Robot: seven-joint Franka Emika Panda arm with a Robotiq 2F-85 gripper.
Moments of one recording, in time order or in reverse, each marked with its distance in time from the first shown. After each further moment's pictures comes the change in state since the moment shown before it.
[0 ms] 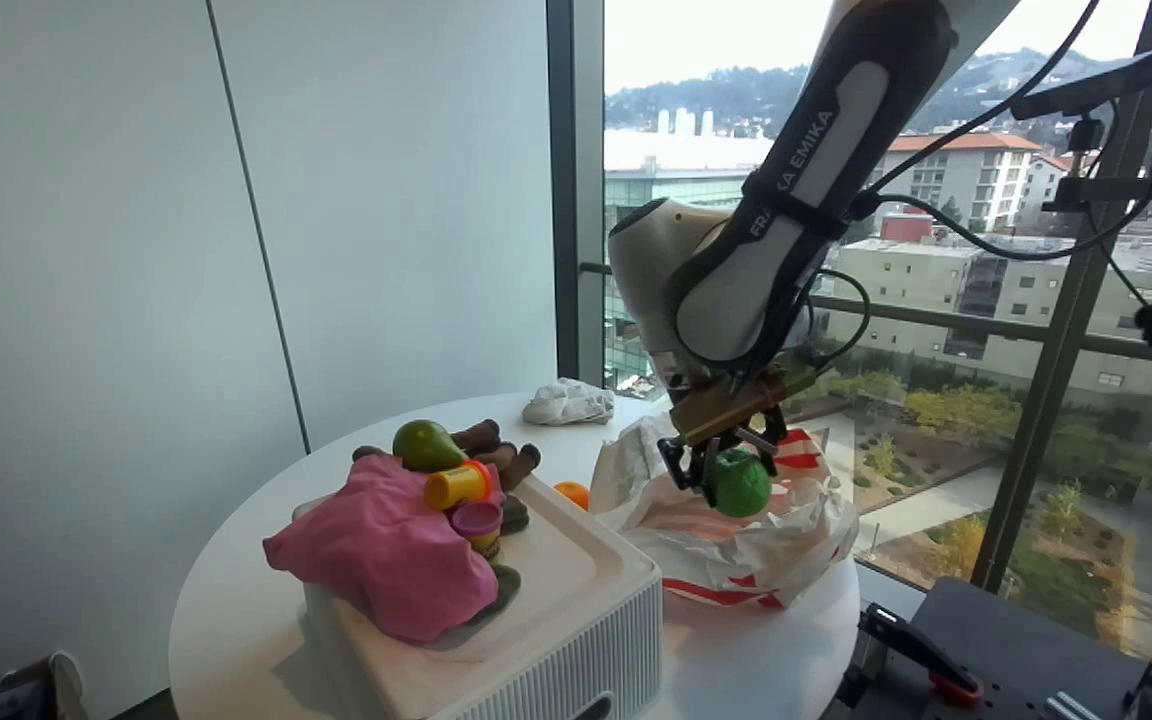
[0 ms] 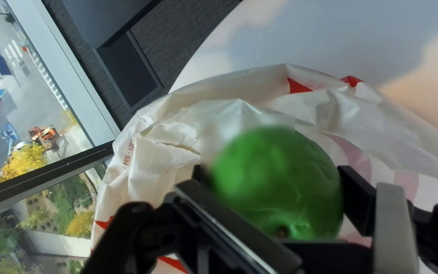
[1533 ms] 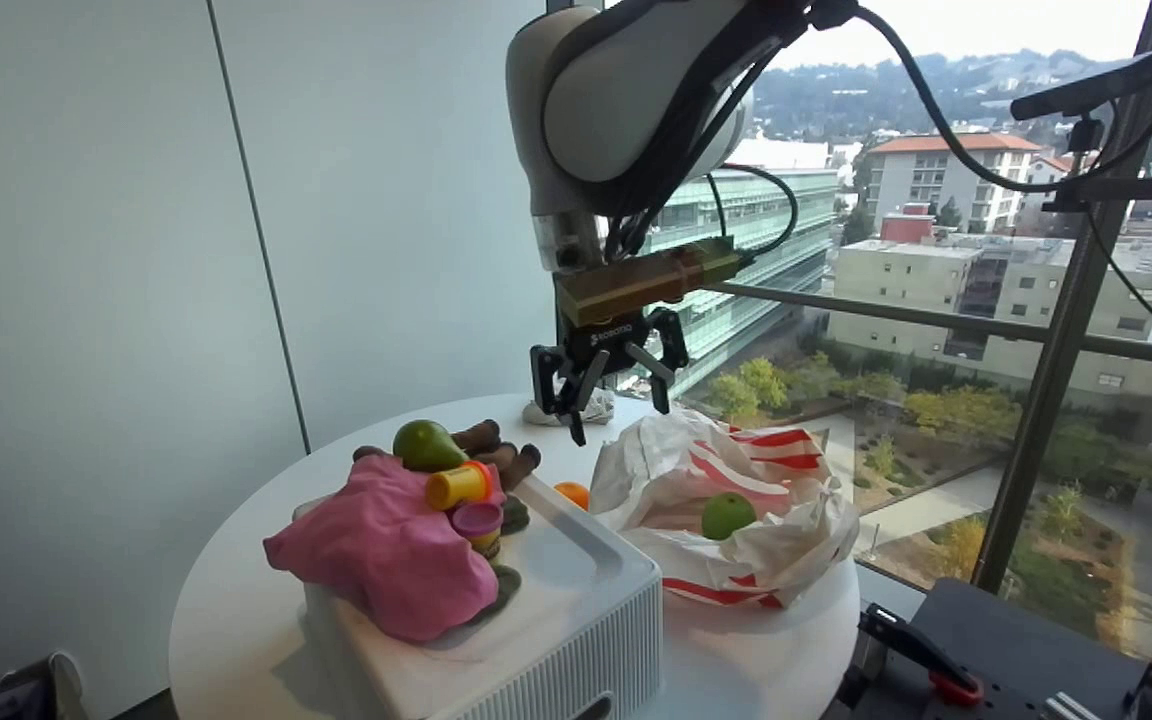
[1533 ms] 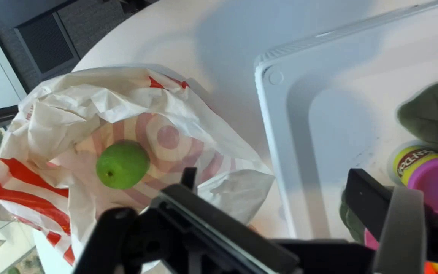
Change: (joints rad) arm 0.196 -0.231 0.113 0.113 0.365 -0.185 -0.208
